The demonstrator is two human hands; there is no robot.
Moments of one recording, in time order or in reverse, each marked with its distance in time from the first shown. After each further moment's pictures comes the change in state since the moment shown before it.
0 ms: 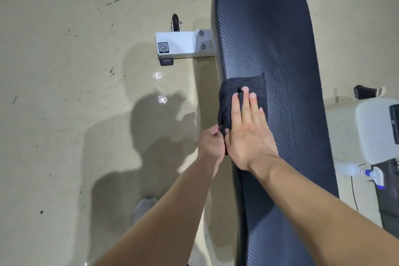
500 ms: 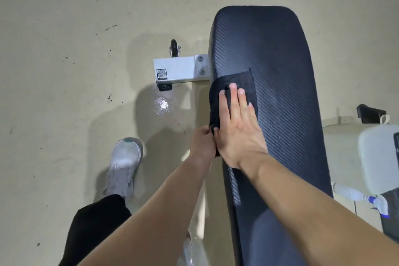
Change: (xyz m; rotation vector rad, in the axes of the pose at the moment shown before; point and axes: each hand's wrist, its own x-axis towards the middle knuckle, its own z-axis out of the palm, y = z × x) left_hand 0.078 0.083 0.015 0.086 0.068 -0.013; right_hand 0.103 -0.003 -0.057 0.036 0.069 -0.070
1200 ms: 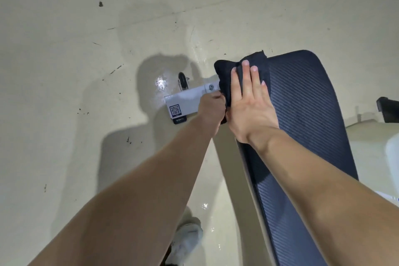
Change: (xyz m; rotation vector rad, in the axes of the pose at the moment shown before) left_hand 0.137 0.208 0.010 0.207 -0.090 0.011; right_hand 0.175 -0.023 -0.100 -0.020 -0.033 0.184
